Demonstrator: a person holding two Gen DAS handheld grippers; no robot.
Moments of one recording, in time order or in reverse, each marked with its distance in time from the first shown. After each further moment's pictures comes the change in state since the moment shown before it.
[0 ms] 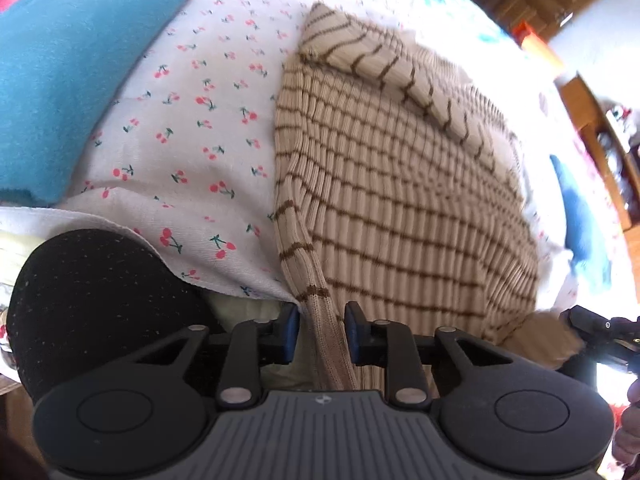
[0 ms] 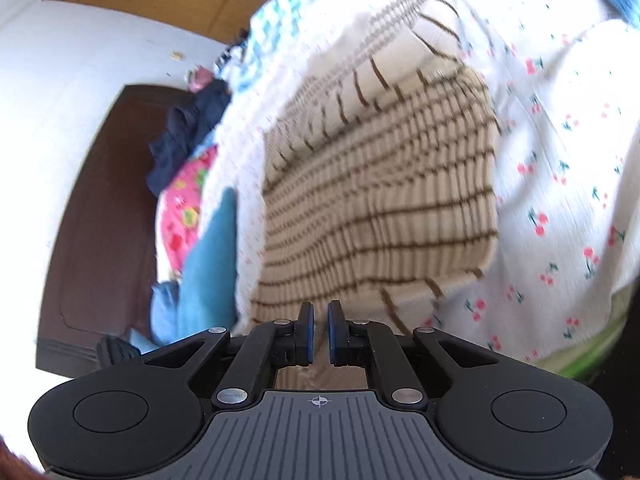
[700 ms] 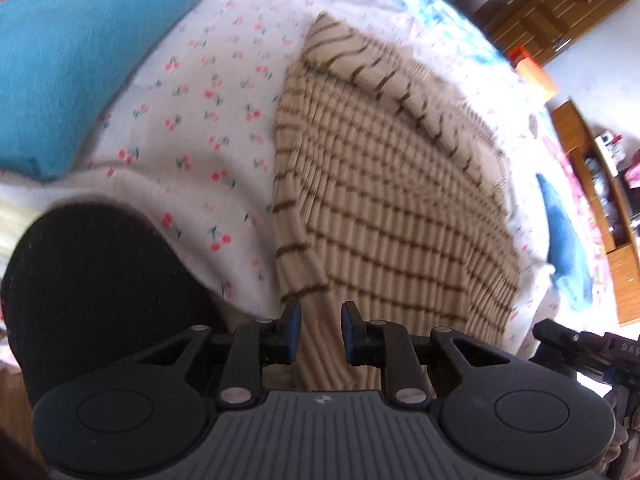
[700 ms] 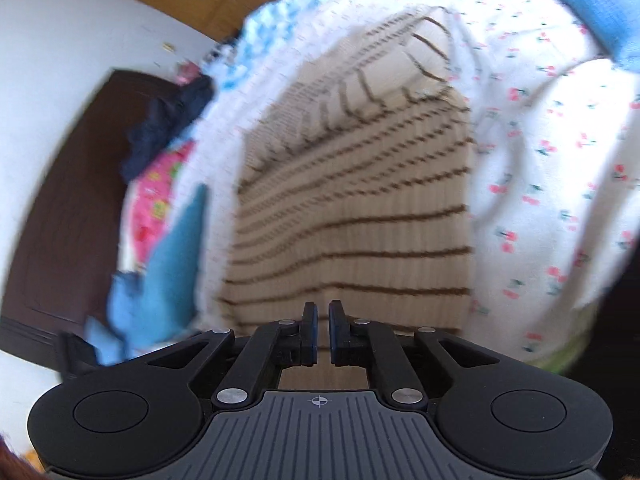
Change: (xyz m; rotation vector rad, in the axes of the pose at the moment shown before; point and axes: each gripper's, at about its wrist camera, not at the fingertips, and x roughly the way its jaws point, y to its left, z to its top) left arm -0.004 0.009 -0.015 -0.057 -0.014 -0.047; right arm 0.003 0.006 -0.011 -0.112 -0.011 -0.189
